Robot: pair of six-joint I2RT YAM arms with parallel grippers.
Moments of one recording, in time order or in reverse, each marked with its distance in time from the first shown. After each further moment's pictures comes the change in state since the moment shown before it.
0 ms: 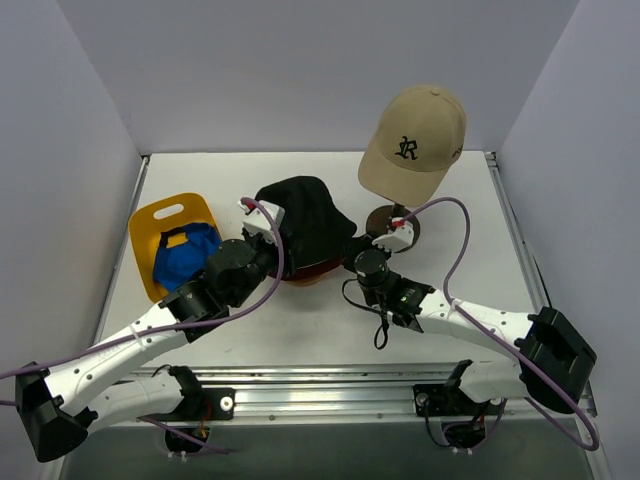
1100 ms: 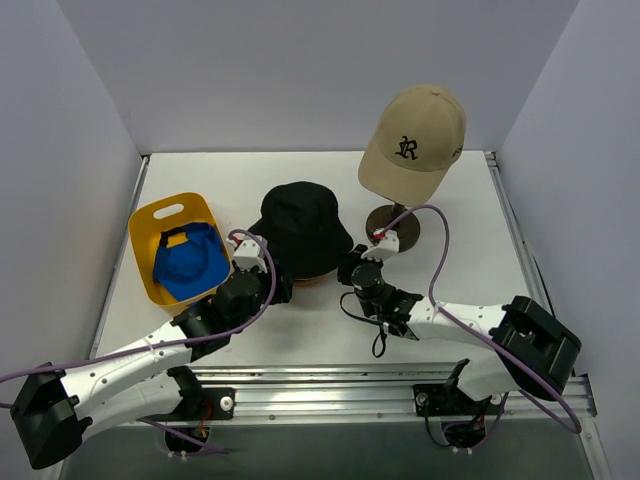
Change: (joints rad) left arm 0.000 -0.053 -0.335 0.069 -0.099 -0.312; right arm 0.019 0.096 -0.148 0.231 -0.072 -0.212
